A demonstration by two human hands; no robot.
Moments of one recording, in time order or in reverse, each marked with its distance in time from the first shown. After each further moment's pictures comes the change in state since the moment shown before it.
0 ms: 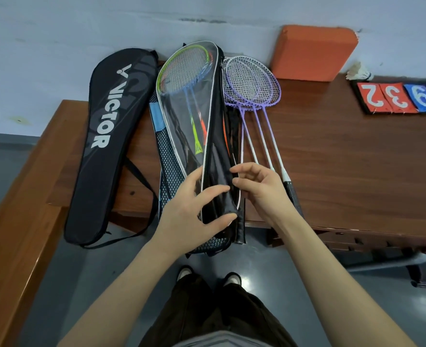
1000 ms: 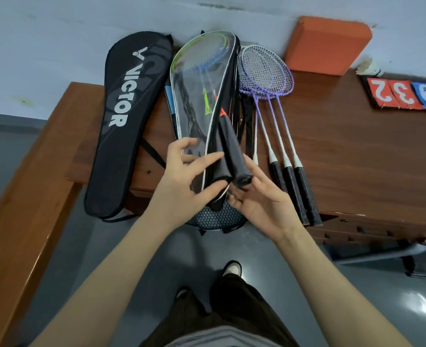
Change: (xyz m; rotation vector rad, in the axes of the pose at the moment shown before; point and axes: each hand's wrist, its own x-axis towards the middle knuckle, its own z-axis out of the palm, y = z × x) left_hand -0.023 -0.020 -0.042 -0.138 0.149 0.051; right_hand -0.055 0.018 0.043 0.551 -0.367 0.134
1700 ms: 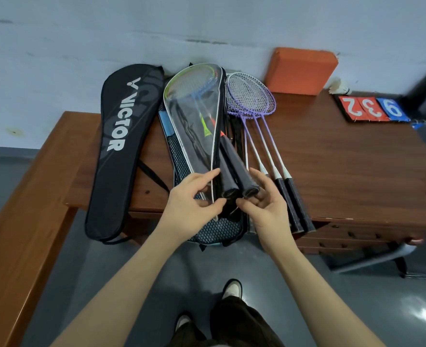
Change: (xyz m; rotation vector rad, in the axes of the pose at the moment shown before) left_hand -0.004 0.011 0.001 -0.370 -0.034 -0.180; right_hand -0.014 0.013 0.028 -0.536 0.506 -0.412
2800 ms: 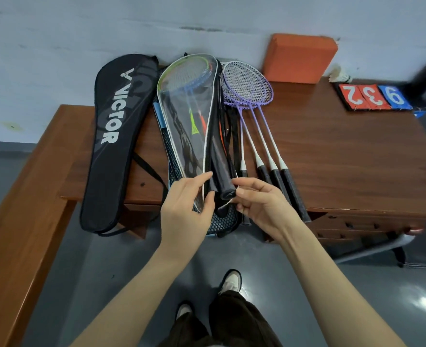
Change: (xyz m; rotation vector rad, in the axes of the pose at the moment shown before) left_hand -0.025 0.005 0.027 0.472 0.323 0.277; right_hand 0.013 -0.007 -0.026 0.204 -0.143 0.450
